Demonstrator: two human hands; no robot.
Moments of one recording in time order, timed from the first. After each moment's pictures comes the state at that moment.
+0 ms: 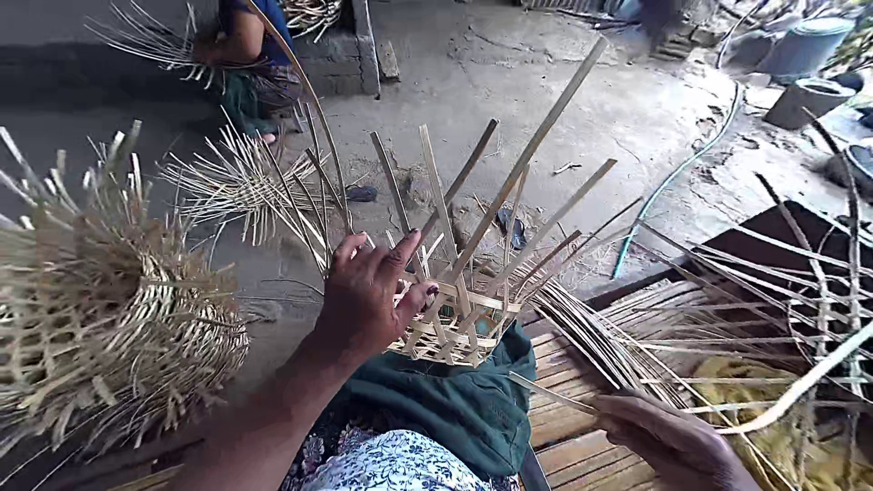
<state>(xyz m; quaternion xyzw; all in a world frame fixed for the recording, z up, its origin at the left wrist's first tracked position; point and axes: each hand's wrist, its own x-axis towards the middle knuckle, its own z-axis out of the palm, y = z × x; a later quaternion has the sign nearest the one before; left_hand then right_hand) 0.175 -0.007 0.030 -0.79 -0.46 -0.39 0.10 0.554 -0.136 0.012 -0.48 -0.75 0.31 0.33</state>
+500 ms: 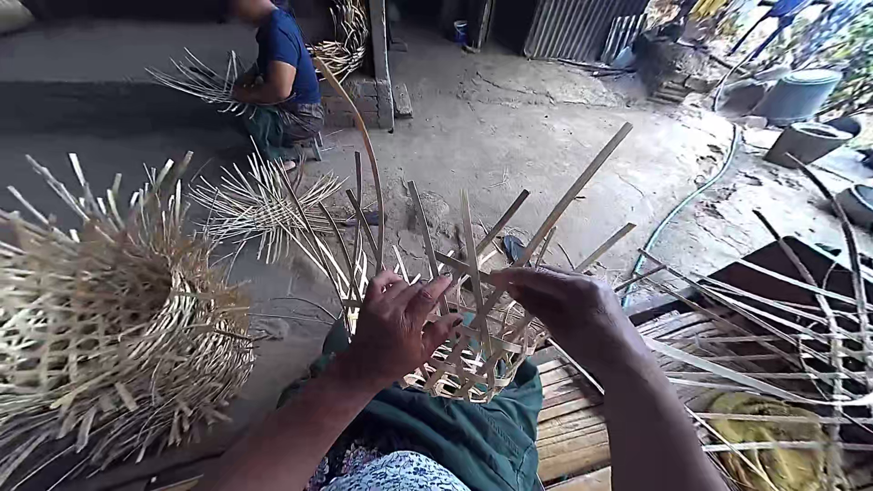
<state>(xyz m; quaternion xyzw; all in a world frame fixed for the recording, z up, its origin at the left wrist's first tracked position) 0.192 -0.013 0.020 -0.78 -0.41 -0.44 0.14 0.441 -0.007 0.091 -0.48 -0.80 0.15 0.33</state>
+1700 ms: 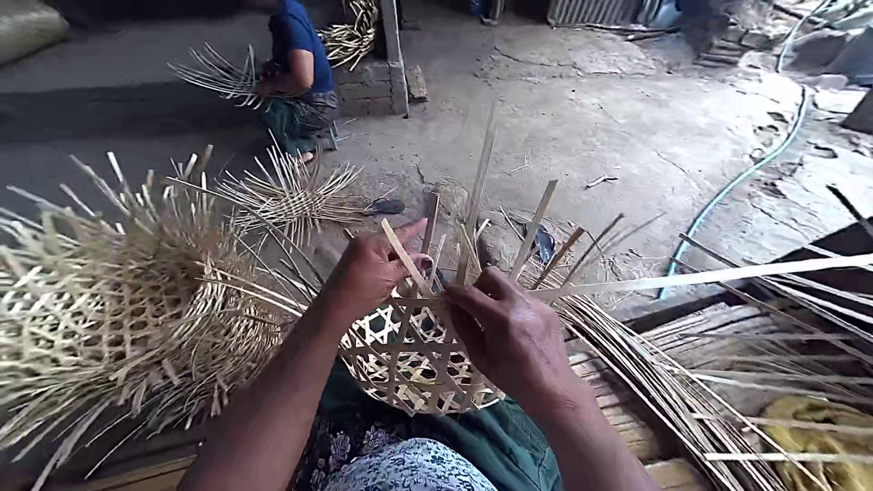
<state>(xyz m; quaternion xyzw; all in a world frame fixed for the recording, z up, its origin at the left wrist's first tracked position) 0.144 0.008 0.075 -0.69 -0.48 -0.42 -0.34 0.356 -0.033 0.054 -0.45 -0.82 0.01 0.35</state>
